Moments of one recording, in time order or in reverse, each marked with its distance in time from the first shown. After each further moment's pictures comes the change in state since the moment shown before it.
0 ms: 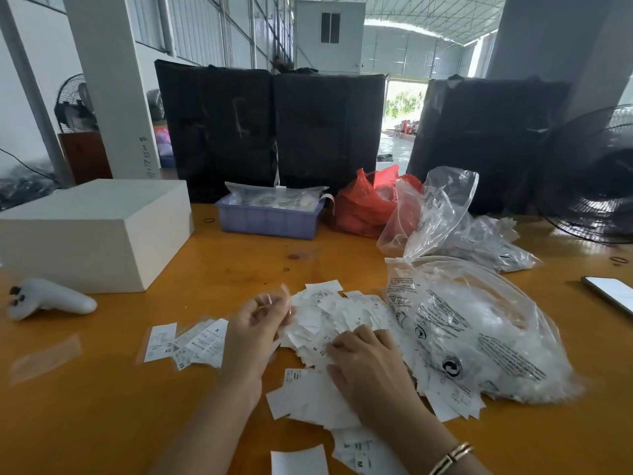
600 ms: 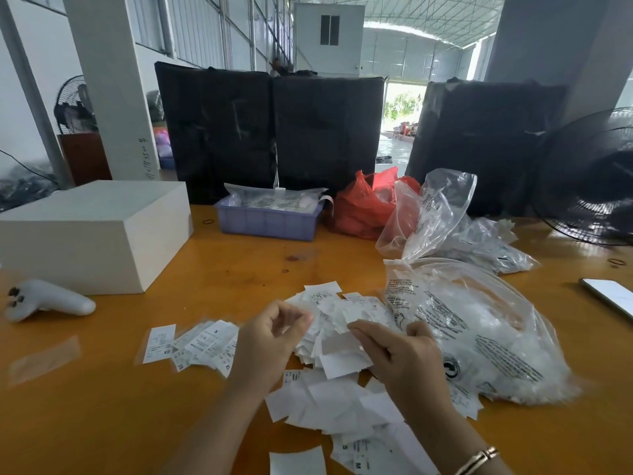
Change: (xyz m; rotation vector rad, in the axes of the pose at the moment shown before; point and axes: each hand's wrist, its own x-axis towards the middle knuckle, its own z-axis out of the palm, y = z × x) left_hand -0.006 -0.004 0.003 0.400 -0.128 0.305; right_hand -0.013 0.022 -0.017 0.273 0.553 0.132
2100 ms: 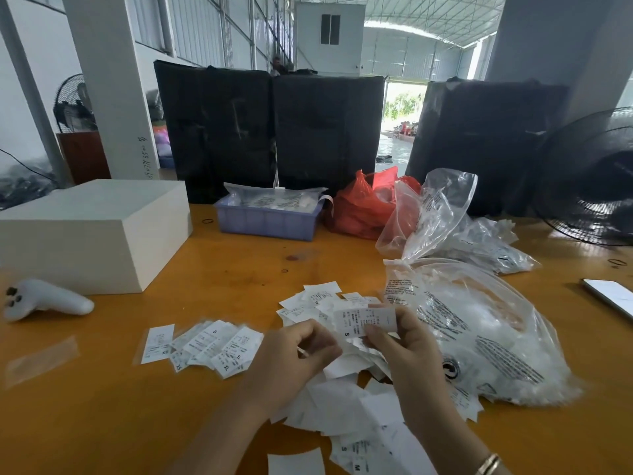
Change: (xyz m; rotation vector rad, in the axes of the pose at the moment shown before) left_hand -0.008 0.004 0.006 0.115 -0.348 0.102; right_hand 0.005 -0.015 -0.006 0.975 -0.073 0.735
